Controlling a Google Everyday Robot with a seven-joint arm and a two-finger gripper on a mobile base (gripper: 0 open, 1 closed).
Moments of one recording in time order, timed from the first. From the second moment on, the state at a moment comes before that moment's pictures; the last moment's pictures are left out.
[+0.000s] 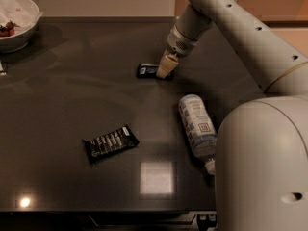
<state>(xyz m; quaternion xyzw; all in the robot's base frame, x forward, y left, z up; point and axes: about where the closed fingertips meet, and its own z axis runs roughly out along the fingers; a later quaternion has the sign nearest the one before) 0.706 -0.040 0.830 -0.61 0.75 0.14 0.19</state>
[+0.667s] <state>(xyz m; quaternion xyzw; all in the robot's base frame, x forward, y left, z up) 0.686 -0.040 0.835 -0.62 0.75 0.14 0.19</state>
